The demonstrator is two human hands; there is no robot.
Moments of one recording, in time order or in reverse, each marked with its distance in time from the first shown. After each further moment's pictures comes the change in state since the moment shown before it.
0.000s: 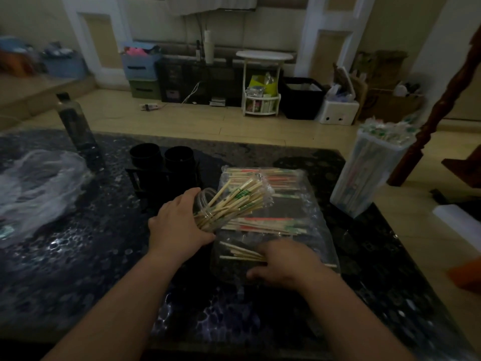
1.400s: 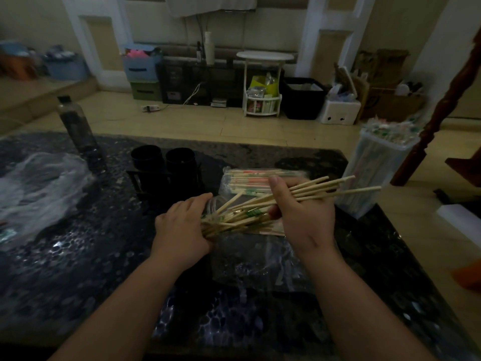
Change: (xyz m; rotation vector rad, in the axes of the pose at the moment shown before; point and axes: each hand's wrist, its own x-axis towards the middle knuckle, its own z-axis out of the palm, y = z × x) left_hand -0.004 -0.005 0.006 0.054 0.029 0.190; right_hand -0.006 -0.024 -0.050 1.304 0.984 -0.087
